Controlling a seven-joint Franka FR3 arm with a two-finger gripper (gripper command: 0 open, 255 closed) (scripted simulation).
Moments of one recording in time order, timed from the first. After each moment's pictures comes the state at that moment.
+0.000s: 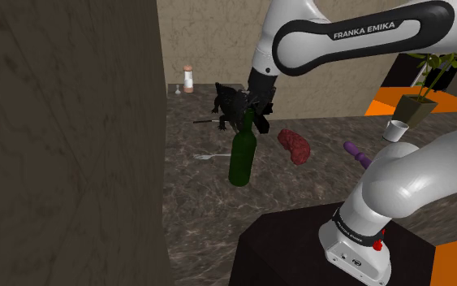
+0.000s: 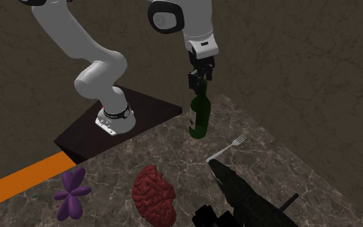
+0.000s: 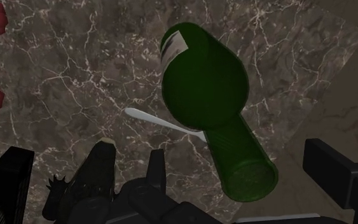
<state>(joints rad) 0.04 -0.57 0.16 -2.49 0.09 2.11 0.25</state>
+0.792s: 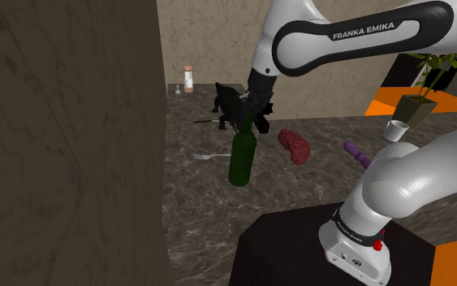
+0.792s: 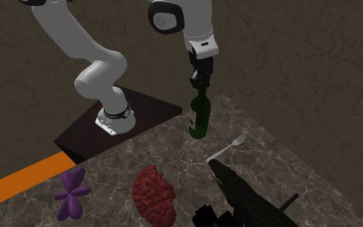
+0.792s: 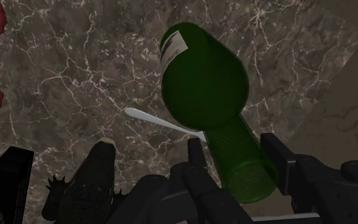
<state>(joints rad) 0.04 -0.57 0.16 -2.49 0.09 2.11 0.25</state>
